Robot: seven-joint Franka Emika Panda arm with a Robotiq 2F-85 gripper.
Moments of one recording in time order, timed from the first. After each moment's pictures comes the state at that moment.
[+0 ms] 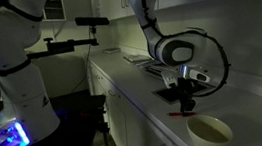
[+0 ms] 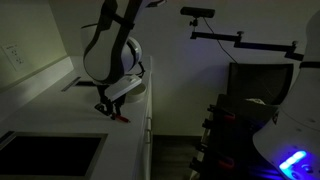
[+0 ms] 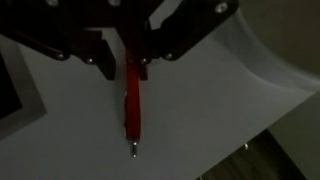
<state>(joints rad) 0.12 0.62 0.02 -2.05 -0.04 2.65 0.27</state>
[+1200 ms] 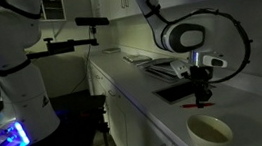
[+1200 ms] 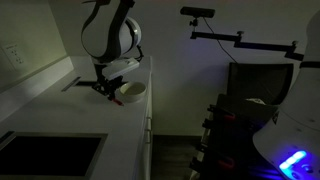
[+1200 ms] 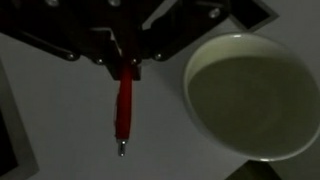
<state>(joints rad) 0.11 0.53 -0.03 -2.03 -0.04 2.64 0.24</state>
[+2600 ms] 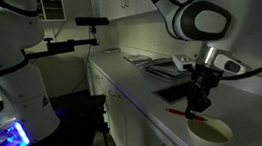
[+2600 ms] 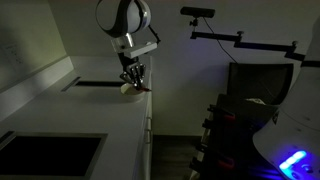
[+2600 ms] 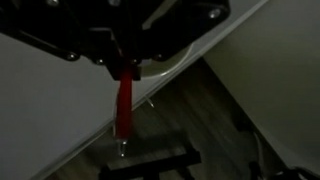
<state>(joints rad) -0.02 0.46 -0.06 -2.00 -0.01 2.20 0.15</state>
